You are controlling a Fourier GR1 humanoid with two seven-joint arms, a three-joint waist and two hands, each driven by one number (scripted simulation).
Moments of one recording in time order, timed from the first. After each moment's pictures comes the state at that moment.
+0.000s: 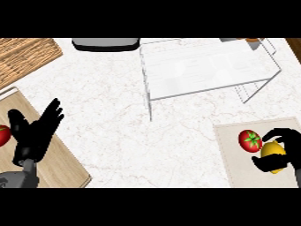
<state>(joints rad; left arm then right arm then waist) -0.07 0.29 -0.01 -1.36 0.23 0.08 0.23 -0.03 -0.61 0.27 -1.48 0.44 -0.07 0.75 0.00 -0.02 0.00</state>
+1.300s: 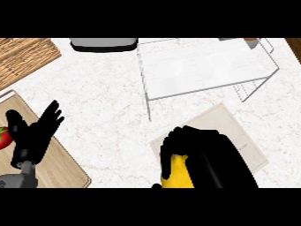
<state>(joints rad) -0.05 0.28 0.02 -1.38 0.21 0.07 0.27 -0.41 -0.17 0.66 -2.17 0.68 0.17 0.94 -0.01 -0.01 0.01</state>
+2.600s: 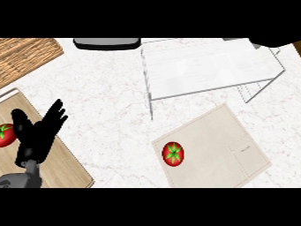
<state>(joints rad) -0.06 0.25 0.01 -1.40 0.18 0.07 0.28 -1.16 -0.32 -0.09 -1.73 0.36 0.42 0.95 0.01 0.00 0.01</state>
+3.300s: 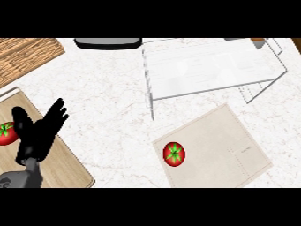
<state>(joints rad) -0.07 0.24 0.03 -1.40 0.18 0.04 0.30 -1.22 -0.37 -0.05 -1.35 0.46 0.39 0.68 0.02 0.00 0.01</state>
